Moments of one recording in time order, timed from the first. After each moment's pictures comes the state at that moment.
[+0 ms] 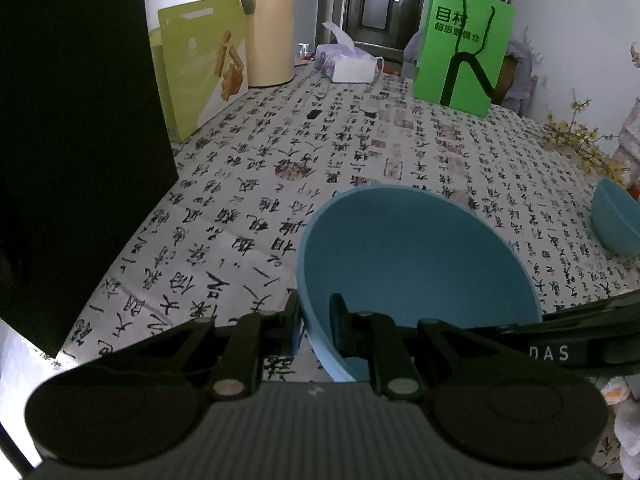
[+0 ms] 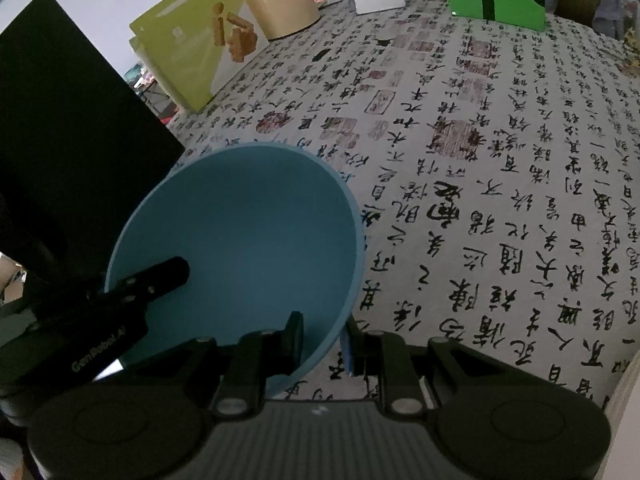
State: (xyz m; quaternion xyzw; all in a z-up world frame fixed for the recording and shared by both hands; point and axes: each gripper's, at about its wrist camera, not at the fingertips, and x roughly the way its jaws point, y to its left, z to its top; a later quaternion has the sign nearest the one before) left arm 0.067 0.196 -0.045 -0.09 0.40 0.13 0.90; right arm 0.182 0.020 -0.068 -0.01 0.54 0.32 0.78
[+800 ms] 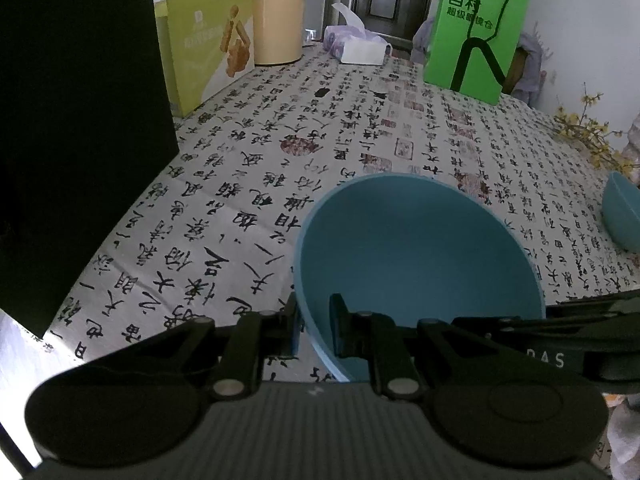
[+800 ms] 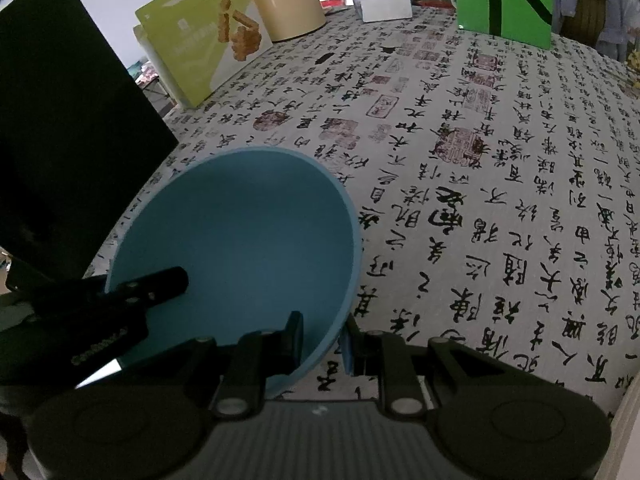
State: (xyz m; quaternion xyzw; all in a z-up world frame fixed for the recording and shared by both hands) left arm 0.069 0.199 -0.065 -0.10 0.42 0.14 0.89; right arm 0.179 0.027 -0.082 -0.04 0.51 0.31 0.80
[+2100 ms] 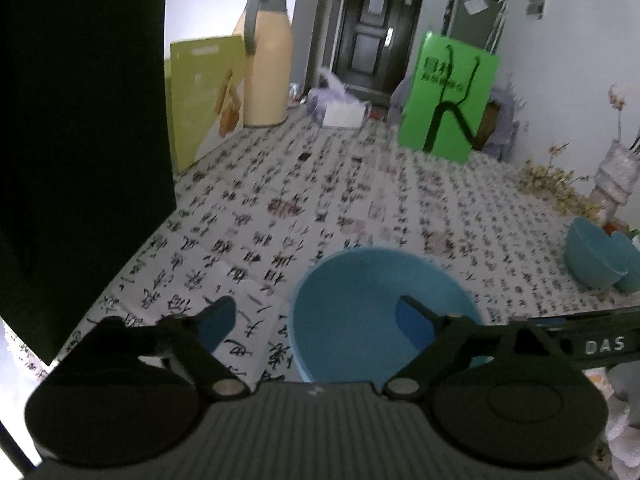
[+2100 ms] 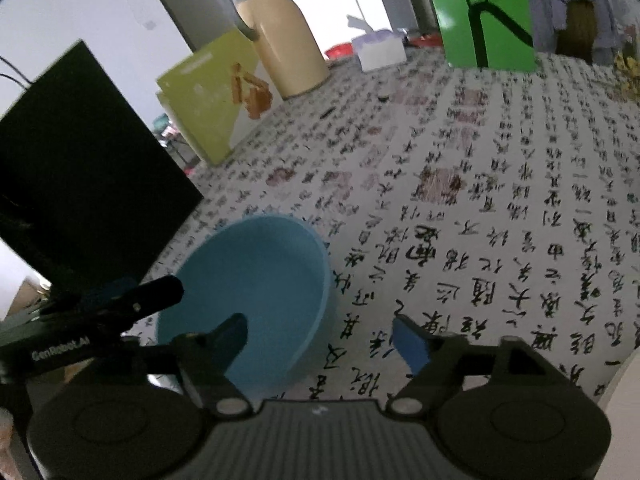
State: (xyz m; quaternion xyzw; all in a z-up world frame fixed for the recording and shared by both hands) left arm 0.039 0.197 -0.029 -0.11 0.33 0.12 0.93; right arm 0.174 -0.030 -0.050 0.04 0.45 0.36 0.82
